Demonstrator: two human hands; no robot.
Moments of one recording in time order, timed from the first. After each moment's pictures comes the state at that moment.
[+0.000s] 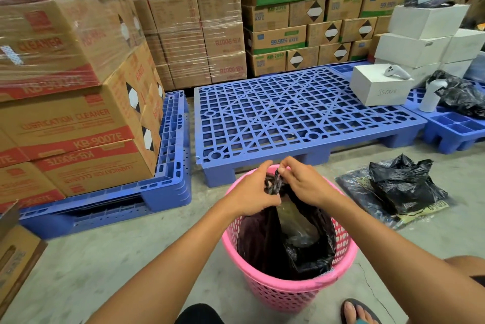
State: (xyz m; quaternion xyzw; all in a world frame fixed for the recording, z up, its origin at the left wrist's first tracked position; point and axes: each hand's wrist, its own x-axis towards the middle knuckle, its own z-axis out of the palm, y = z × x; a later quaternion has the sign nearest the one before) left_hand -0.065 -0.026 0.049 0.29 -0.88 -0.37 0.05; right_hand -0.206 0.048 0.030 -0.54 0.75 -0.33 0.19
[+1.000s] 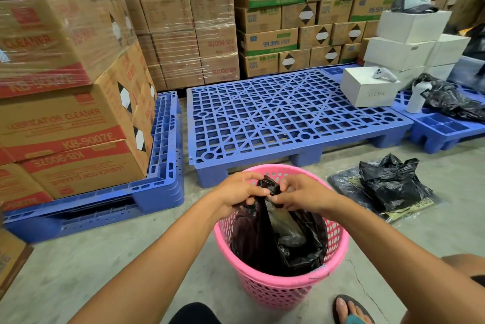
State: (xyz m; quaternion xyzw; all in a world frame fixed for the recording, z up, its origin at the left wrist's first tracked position) left_hand -0.061 -0.047 0.034 0.36 -0.68 -0.64 0.04; right_hand -0.192 0.074 0.039 -0.43 0.70 -0.38 0.43
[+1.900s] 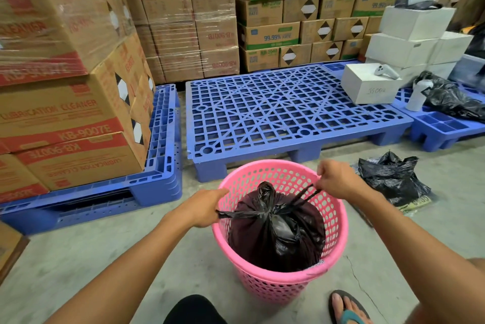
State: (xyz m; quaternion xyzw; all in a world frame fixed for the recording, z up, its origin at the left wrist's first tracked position) left_hand -0.005 -0.070 0.006 0.33 -0.92 -0.21 -0.10; right_hand -0.267 0.083 0.016 -0.41 0.87 -0.20 0.16
